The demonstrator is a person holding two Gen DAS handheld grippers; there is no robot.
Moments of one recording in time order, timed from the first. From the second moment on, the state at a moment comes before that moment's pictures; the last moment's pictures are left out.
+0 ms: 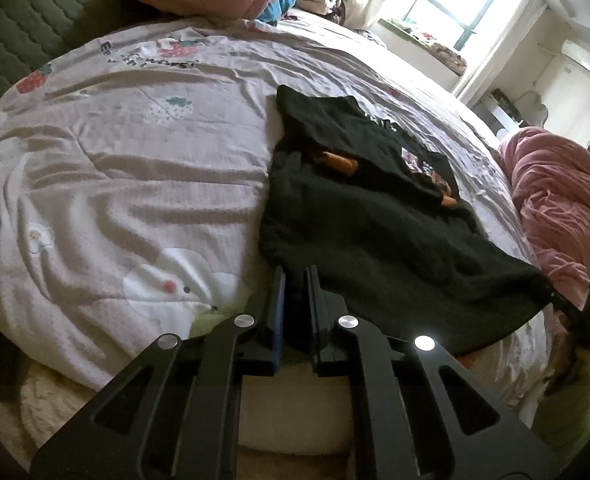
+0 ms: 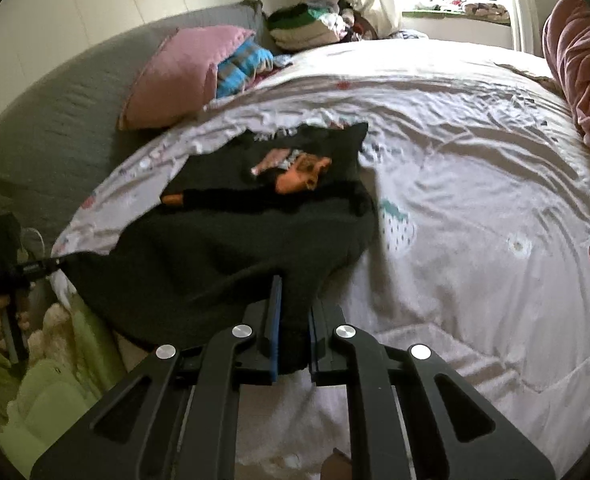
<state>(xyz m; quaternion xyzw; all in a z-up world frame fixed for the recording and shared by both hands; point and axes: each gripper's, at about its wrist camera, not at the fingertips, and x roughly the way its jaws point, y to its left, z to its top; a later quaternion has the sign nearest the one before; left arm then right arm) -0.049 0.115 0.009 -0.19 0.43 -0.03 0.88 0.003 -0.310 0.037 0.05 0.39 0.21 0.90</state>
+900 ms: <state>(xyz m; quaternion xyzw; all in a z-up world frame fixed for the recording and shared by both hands) 0.022 0.141 0.037 -0.24 0.41 -0.03 0.88 0.077 -0.310 0.076 0.11 0.32 0.18 0.92</state>
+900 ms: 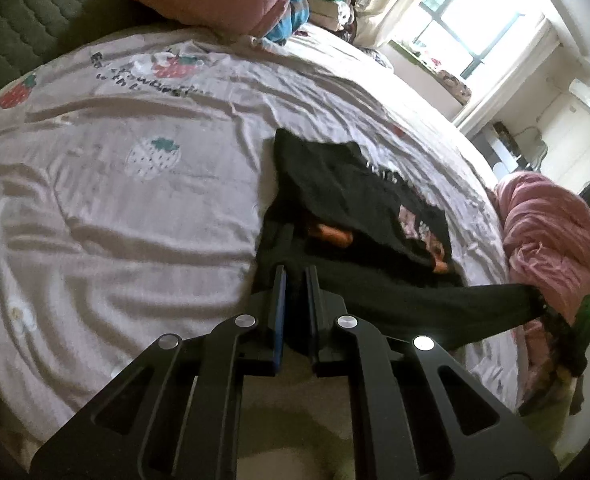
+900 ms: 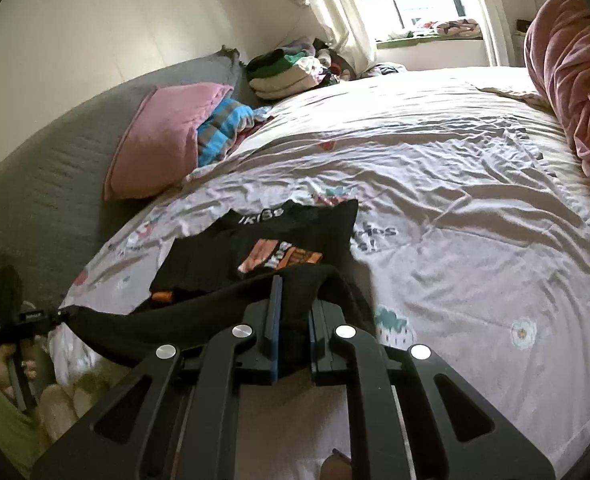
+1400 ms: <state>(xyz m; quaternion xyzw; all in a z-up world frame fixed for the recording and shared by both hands) 0.073 0.139 0.070 -0.22 0.37 -0.01 0.90 0.128 -0.301 0.091 0.11 0.32 0.16 0.93</state>
